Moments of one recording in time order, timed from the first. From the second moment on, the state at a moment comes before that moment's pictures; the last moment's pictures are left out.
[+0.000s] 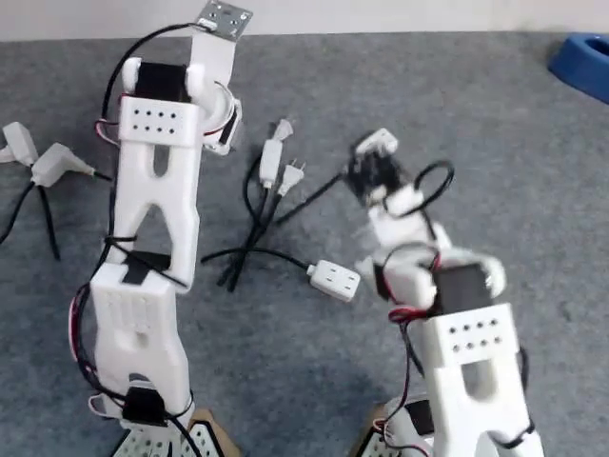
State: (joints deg) left arm 0.8 31.1 -57.1 101.6 -6.5; right arm -17.8 -48.7 41.9 73.7 23.8
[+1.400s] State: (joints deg) left arm -10.9 -89.1 84.4 45.0 -19.6; right arm -46.2 -36.6 46.7 49.5 8.5
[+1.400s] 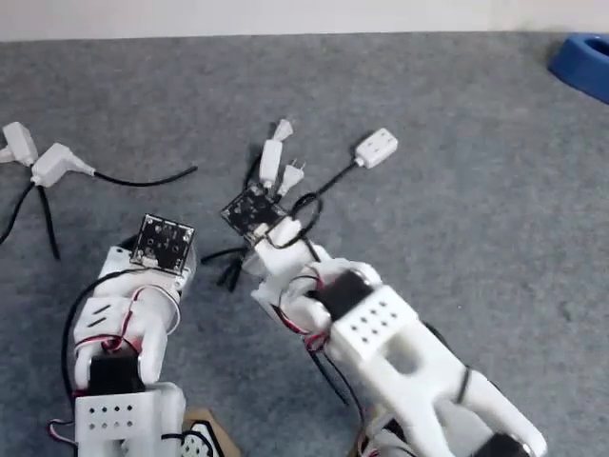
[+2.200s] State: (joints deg) left arm 0.5 -89.5 84.9 46.8 -19.5; right arm -51.9 -43.9 56.0 45.8 6.9
